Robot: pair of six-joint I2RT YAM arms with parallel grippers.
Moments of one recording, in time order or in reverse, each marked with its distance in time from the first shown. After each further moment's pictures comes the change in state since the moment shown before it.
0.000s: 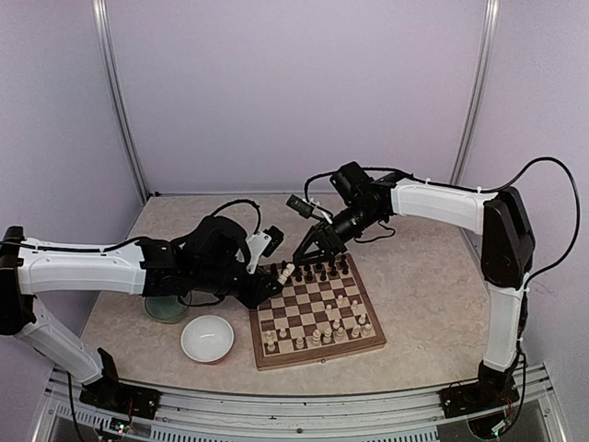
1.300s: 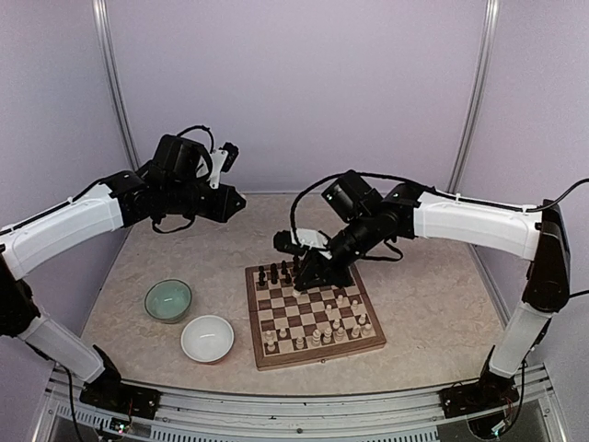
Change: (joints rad) left arm 0.308 -0.005 0.312 -0.240 -0.013 0.100; right arm 0.179 -0.272 -0.179 0.015 0.418 -0.249
